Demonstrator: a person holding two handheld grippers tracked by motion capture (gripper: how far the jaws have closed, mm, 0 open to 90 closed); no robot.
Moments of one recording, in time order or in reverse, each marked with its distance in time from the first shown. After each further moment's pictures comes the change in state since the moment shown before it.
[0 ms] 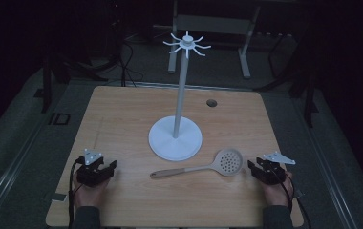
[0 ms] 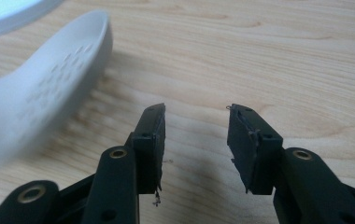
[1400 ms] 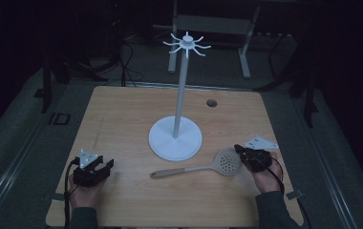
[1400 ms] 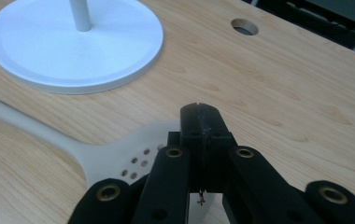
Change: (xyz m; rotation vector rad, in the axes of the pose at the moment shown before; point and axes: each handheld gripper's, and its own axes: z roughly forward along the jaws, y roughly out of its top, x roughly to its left) left arm 0.002 -0.002 -0.006 -0.040 -0.019 0.027; right arm 0.054 0.070 -0.010 -0.063 0.107 -0.279
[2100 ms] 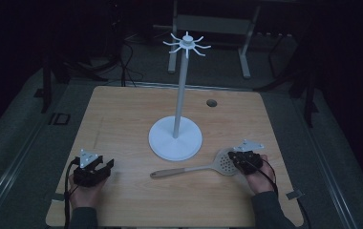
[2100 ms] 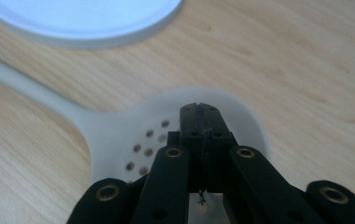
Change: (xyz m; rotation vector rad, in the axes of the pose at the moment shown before) left arm 0.000 0.000 0.001 0.003 0.006 -0.006; right arm 0.010 -0.014 0.028 0.140 0.041 -0.043
